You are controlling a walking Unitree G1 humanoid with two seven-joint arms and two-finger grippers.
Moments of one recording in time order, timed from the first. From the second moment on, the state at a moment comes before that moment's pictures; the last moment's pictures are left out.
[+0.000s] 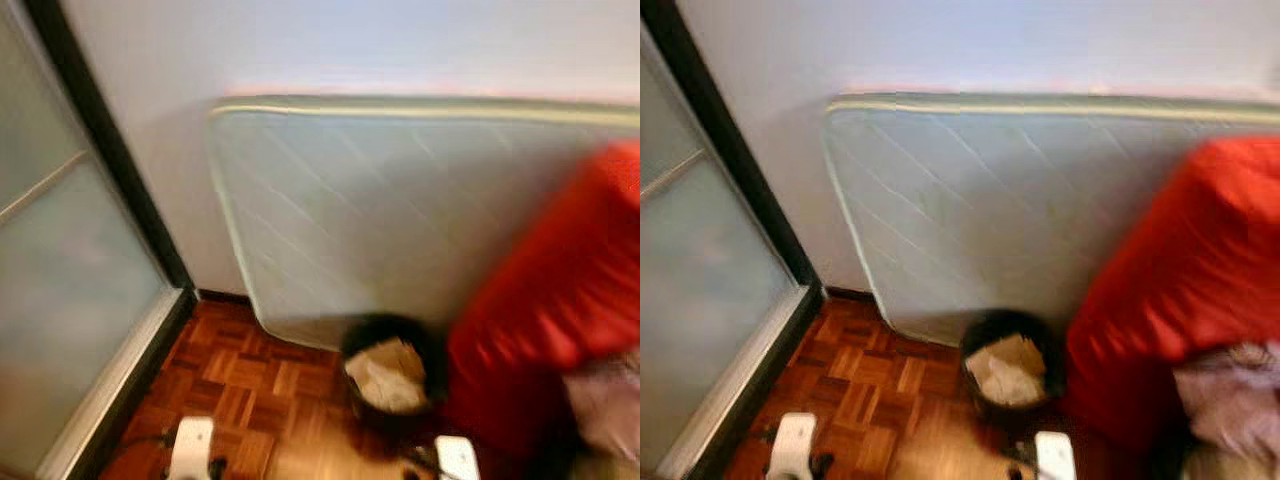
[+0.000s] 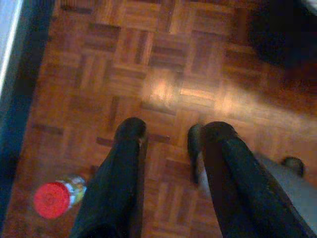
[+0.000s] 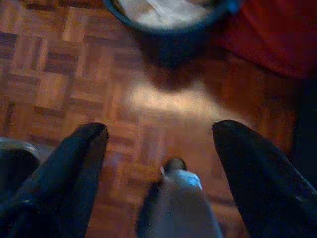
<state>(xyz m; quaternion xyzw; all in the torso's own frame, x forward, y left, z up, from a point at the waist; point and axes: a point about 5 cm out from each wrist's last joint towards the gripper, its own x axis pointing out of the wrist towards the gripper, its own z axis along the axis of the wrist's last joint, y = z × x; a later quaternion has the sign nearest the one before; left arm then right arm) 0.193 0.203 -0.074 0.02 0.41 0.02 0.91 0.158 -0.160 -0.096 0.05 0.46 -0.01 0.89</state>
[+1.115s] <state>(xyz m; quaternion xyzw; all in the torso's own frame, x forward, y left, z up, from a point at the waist) 0.187 0.203 -0.077 0.02 0.42 0.02 0.91 0.161 -0.158 -0.095 0.06 0.46 0.00 0.88</state>
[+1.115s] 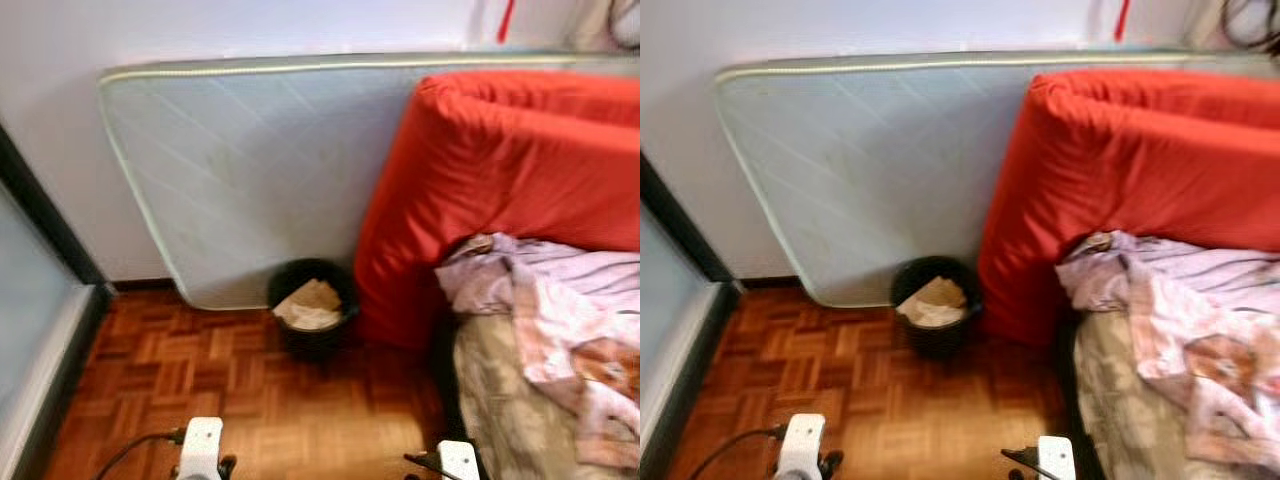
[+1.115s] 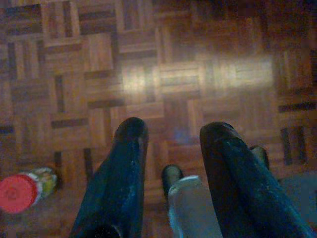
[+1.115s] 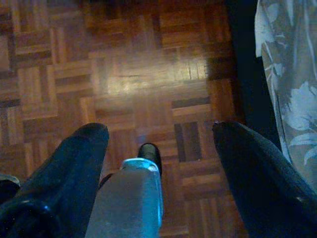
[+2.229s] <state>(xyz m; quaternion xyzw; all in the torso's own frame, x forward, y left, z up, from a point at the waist) 0.206 0.197 -0.068 0.03 0.39 0.00 0.92 0.160 -0.161 -0.095 0.05 0.46 0.00 0.89</state>
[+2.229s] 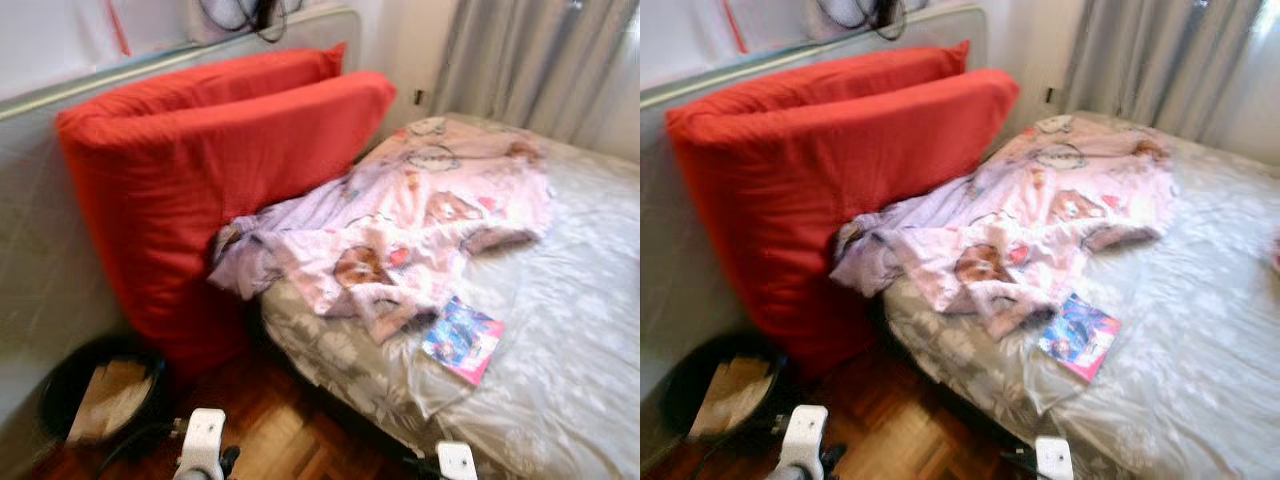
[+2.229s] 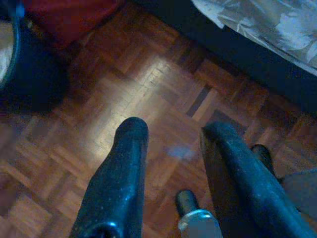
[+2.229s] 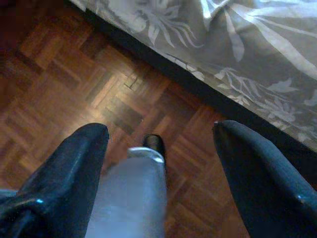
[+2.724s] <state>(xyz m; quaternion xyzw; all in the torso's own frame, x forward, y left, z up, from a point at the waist) 0.223 0.182 -0.060 0.02 0.37 -0.01 0.93 0.152 -0.175 -0.098 0.05 0.47 -0.03 0.88</state>
